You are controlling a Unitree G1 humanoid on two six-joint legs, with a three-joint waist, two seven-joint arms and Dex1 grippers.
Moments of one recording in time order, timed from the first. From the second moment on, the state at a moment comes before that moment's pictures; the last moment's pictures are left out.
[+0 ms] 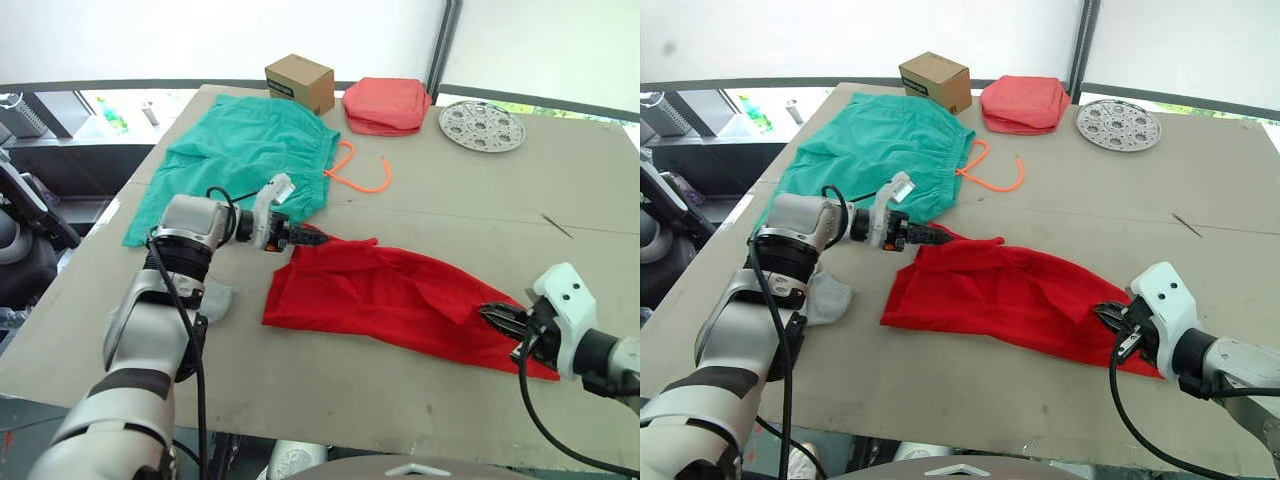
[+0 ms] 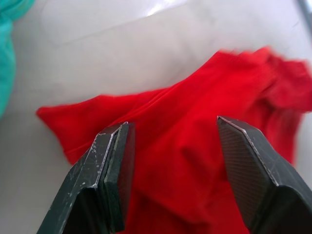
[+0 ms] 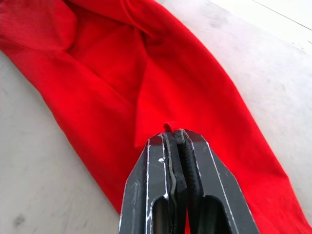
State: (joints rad) left arm -0.96 0.56 -0.20 0.72 -0.22 0.86 -1.25; right arm 0.21 -0.74 -0.41 -0.97 0.77 1.15 0.46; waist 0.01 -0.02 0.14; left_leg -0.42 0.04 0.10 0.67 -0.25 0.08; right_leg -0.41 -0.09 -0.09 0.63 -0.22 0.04
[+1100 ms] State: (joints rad) left arm -0.94 0.53 -0.19 0.85 -0.09 0.42 -1.29; right arm 0.23 -0.75 -0.39 -0.97 0.78 1.12 0.42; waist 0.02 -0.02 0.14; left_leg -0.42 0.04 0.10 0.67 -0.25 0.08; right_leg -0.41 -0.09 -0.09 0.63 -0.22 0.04
